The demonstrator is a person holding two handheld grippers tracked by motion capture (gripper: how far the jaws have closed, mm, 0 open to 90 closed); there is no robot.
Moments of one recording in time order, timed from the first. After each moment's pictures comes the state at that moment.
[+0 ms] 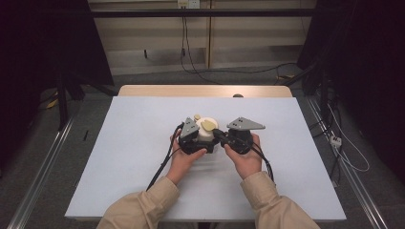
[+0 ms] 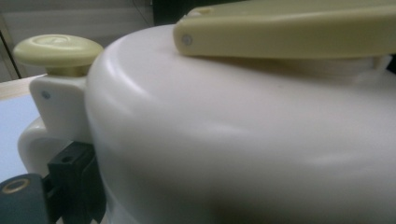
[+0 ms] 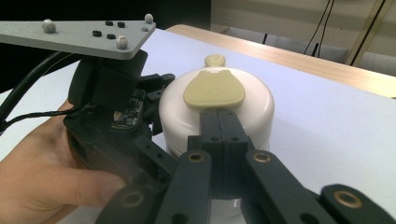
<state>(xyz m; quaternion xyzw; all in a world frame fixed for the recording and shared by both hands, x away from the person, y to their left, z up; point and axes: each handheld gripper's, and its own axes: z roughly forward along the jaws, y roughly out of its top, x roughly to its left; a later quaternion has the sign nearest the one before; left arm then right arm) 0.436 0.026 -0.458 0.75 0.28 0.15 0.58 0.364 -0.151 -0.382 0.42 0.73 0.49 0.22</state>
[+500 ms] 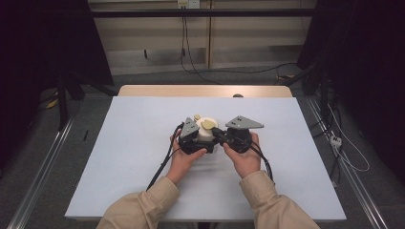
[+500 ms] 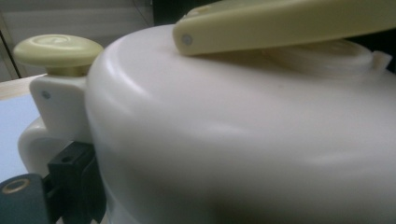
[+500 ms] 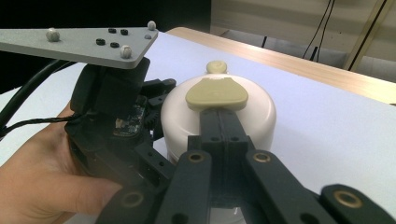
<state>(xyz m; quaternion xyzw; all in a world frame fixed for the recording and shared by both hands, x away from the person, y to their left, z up) 0.436 0.026 -0.458 0.75 0.28 0.15 0.58 0.366 -0.148 -0.379 0.42 0.73 0.49 0.22</state>
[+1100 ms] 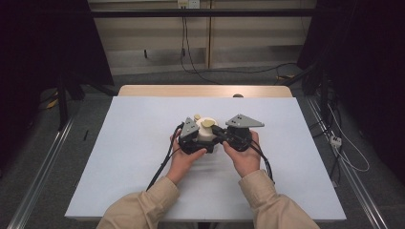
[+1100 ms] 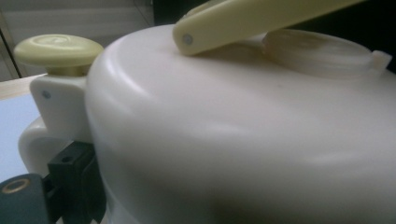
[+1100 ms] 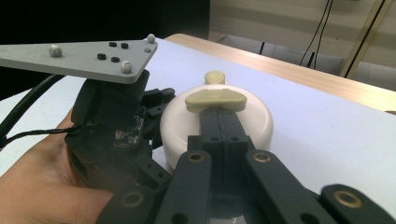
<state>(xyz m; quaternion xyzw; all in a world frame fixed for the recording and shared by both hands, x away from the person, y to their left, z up) 0.436 0.026 -0.458 0.75 0.28 0.15 0.58 0.368 -0.147 -0.374 0.42 0.73 0.49 0.23</state>
